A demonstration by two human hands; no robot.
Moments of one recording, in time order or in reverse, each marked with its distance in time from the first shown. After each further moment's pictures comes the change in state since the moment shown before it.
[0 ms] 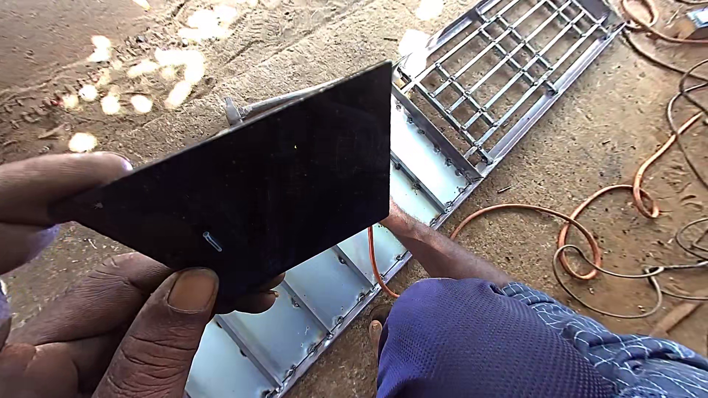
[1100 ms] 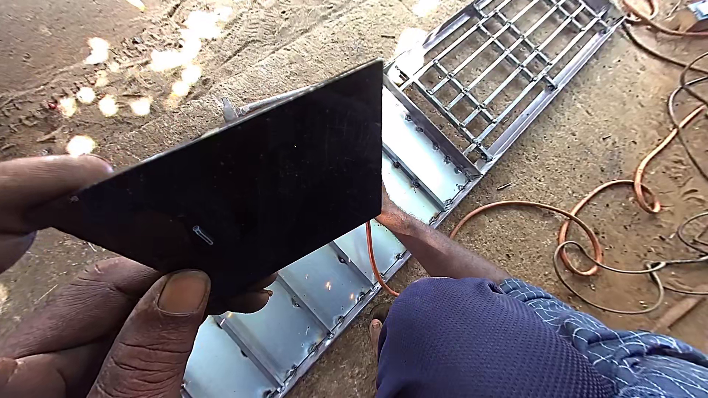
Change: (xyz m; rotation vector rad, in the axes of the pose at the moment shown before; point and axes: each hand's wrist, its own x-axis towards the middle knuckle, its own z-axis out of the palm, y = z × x) left_hand 0.001 0.001 0.003 0.040 0.017 0.008; right_hand 0.000 0.001 0.002 0.031 -0.011 0.014
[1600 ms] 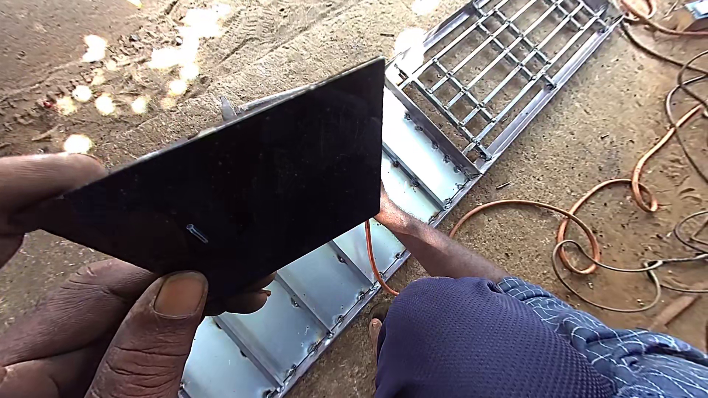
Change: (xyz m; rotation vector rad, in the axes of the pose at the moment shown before) left_hand 0.002 -0.001 0.000 -0.020 -0.003 0.002; right_hand -0.001 -0.001 0.001 -0.015 0.013 -0.064
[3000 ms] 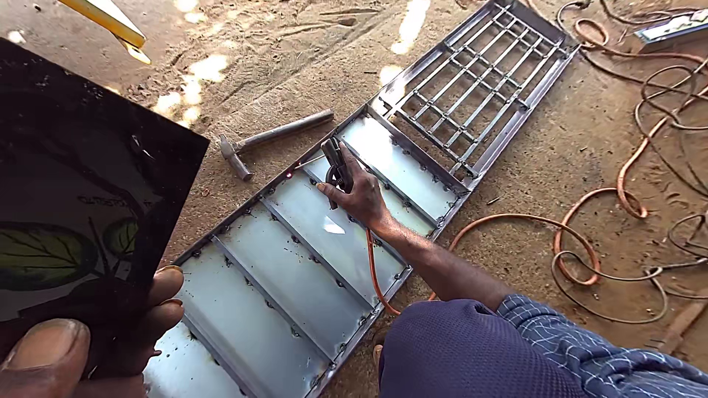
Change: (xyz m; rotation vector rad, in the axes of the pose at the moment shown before) left_hand 0.014 0.012 -0.001 -0.402 0.247 -0.090; right_hand 0.017 0.024 -0.003 -0.047 0.059 0.002
